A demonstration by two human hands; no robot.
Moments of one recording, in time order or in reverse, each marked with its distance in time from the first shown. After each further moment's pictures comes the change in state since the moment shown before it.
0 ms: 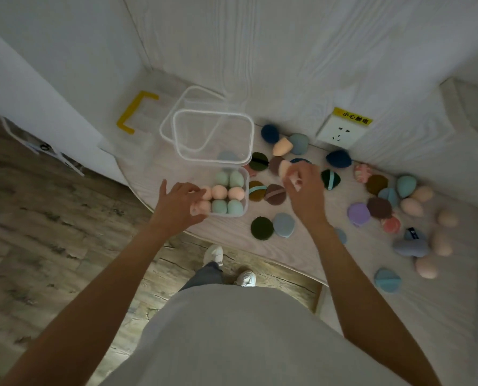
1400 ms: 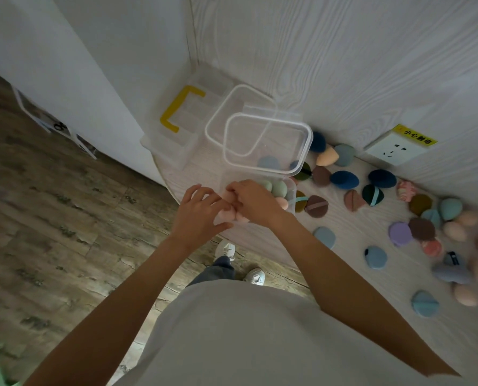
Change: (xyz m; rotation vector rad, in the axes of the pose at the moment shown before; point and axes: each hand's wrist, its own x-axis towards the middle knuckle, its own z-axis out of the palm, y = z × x) left_hand -0.020 -0.038 -0.017 0.031 0.077 0.090; right_hand 0.008 -0.091 0.144 -0.348 -0.814 -0.321
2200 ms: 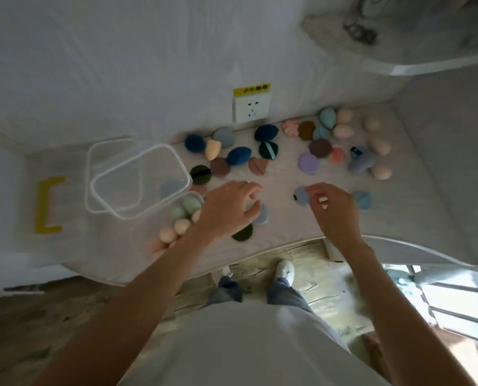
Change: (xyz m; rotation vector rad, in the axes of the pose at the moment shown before) left_hand 0.116 0.166 -0.007 -0.364 -0.250 0.607; right_hand -0.250 0.088 -0.006 0.372 1.107 0.862
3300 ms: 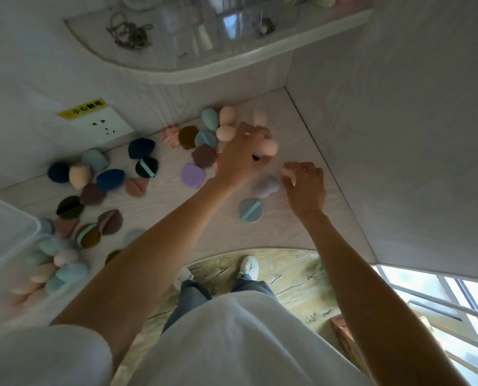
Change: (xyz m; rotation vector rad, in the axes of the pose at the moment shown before) left_hand 0.251 0.160 0.176 -0.154 0.071 -0.013; right_hand 0.103 0.212 -0.097 -0.297 -0.082 0.239
